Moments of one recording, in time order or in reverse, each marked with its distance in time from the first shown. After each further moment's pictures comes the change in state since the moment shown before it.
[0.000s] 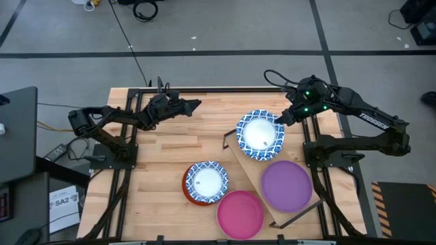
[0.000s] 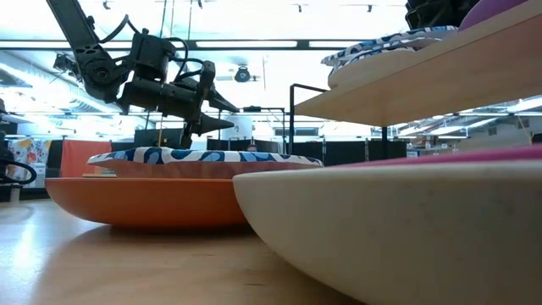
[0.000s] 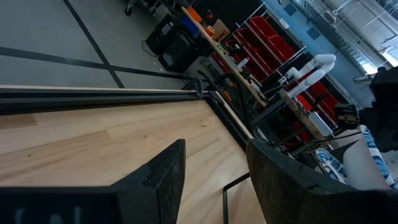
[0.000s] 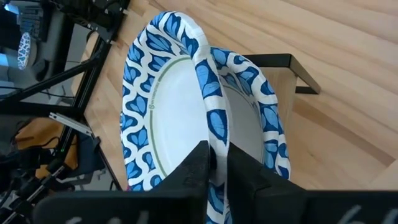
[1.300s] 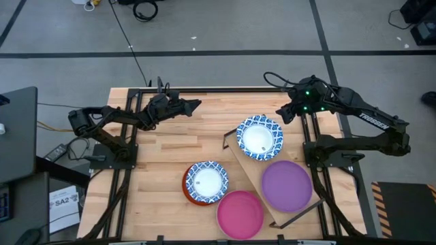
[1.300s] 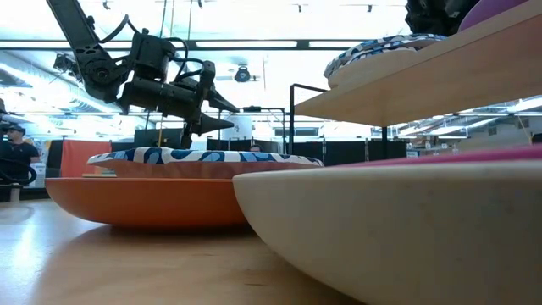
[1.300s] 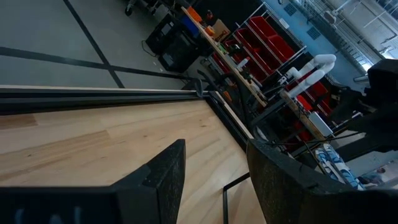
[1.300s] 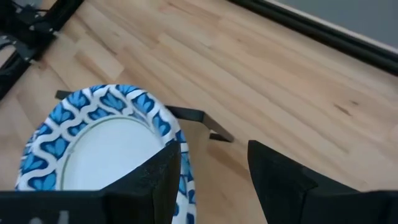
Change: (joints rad) left arm 0.000 0.000 0.000 0.000 0.000 0.000; right arm 0.000 0.000 0.000 -0.001 0.334 -0.202
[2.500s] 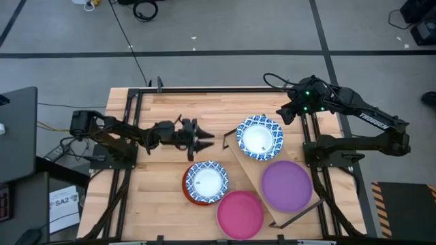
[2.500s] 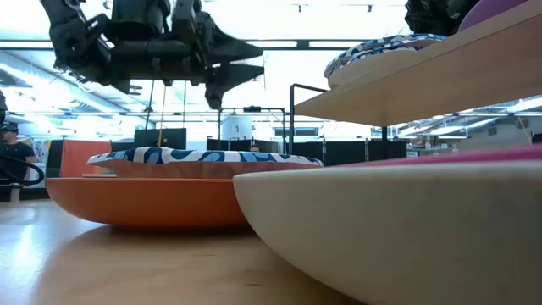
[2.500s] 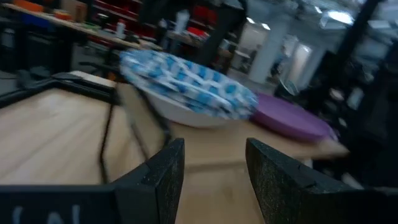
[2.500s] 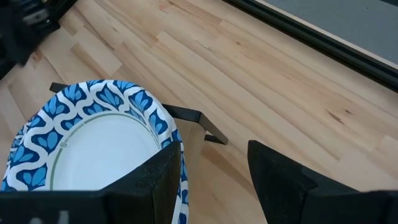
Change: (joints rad) left arm -0.500 0.000 0.027 0.104 0.026 0.462; right arm 0.000 0.000 0.000 0.000 0.005 -0.059
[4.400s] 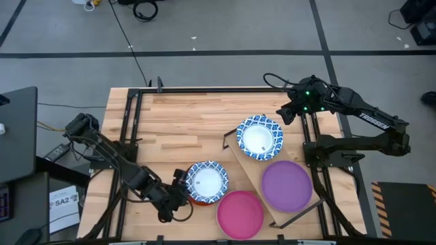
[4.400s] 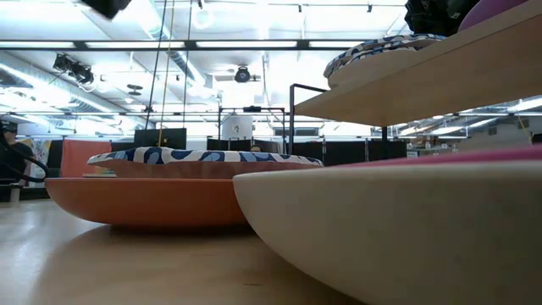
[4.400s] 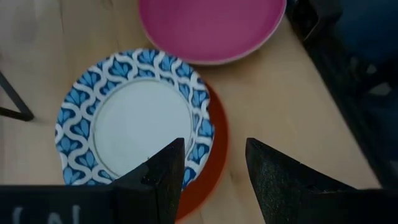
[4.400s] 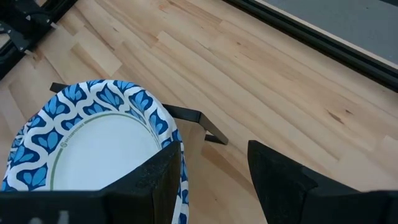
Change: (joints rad) left arm -0.761 0.004 0.650 -1.632 -0.442 0.063; right arm 0.000 0.000 0.000 0.000 0.000 0.000
